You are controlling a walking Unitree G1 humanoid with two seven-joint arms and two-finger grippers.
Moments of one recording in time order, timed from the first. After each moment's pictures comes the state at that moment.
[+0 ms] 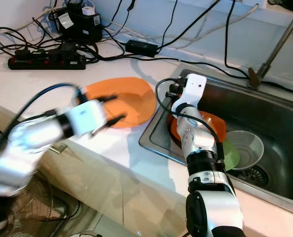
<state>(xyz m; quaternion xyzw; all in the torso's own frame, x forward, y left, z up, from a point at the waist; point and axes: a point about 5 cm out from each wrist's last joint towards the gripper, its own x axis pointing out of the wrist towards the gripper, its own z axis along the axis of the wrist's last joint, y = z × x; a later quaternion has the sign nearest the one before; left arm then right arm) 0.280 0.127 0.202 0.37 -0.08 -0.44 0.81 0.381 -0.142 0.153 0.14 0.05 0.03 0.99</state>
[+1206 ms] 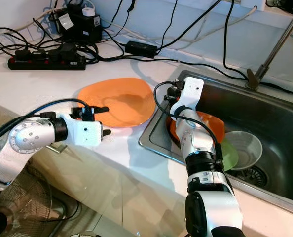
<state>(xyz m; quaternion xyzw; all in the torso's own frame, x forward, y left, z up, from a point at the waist) 0.292 0.141 0.188 0.57 -0.03 -0.44 0.70 0.380 -0.138 0.145 0.14 0.07 0.03 0.99</state>
